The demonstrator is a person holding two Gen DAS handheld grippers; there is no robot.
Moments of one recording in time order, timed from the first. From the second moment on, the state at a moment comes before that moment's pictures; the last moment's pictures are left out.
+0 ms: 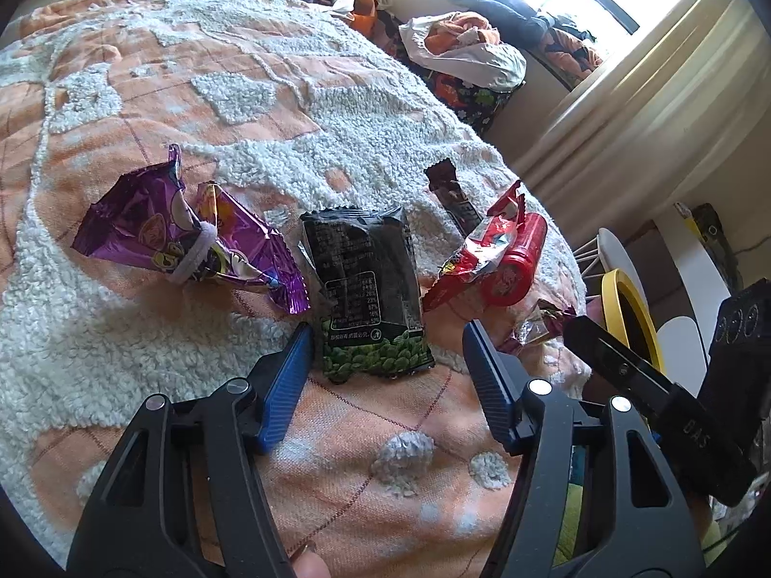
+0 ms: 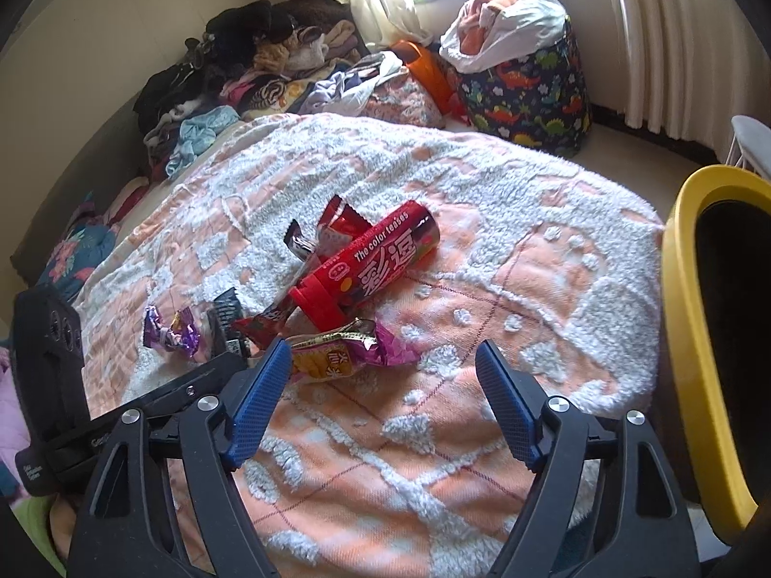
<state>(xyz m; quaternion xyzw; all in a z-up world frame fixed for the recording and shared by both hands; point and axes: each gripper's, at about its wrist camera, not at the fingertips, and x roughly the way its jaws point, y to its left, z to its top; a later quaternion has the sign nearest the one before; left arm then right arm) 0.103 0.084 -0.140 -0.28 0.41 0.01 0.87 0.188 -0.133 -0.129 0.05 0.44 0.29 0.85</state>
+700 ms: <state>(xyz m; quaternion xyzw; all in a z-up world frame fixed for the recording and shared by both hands) 0.106 0.087 -0.148 -0.26 0.43 0.04 0.87 0.182 -0.137 -0.130 0.08 0.42 0.33 0.84</state>
